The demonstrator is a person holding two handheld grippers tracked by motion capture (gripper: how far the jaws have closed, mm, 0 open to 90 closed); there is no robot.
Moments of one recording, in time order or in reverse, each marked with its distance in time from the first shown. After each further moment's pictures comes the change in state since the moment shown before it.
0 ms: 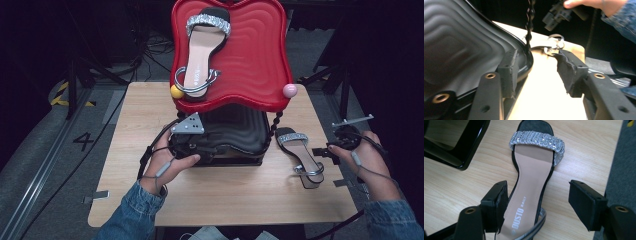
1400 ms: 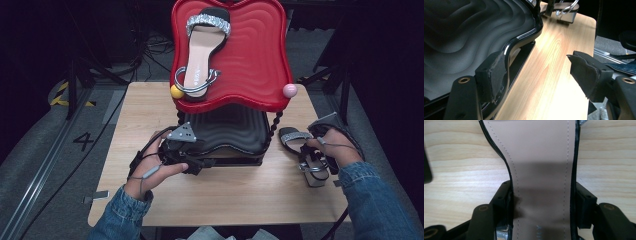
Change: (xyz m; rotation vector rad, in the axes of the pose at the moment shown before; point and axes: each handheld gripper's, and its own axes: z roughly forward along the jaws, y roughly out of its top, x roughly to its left) left arm 0.003 -0.024 -0.015 0.173 0.057 -0.022; right arm 0.002 0.027 0.075 0.441 -0.043 0.370
